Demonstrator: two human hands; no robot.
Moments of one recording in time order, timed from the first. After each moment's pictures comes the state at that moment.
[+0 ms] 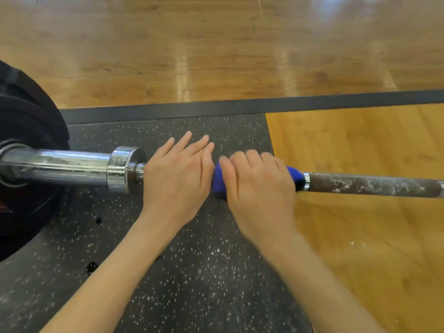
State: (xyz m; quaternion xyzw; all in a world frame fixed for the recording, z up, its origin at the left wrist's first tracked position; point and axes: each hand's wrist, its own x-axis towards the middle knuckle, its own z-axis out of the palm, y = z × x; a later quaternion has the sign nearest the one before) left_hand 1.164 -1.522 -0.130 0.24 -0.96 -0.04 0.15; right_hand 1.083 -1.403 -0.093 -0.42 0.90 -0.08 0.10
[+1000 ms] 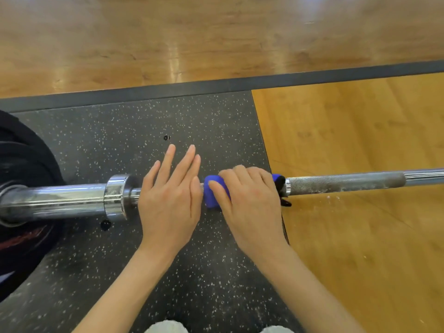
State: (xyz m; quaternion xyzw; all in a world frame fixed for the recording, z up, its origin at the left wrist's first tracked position) left_hand 1.254 -1.441 -0.131 0.26 -0.95 -0.03 0.19; right_hand 1.155 -1.328 -0.110 -0.44 0.89 -0.13 0.00
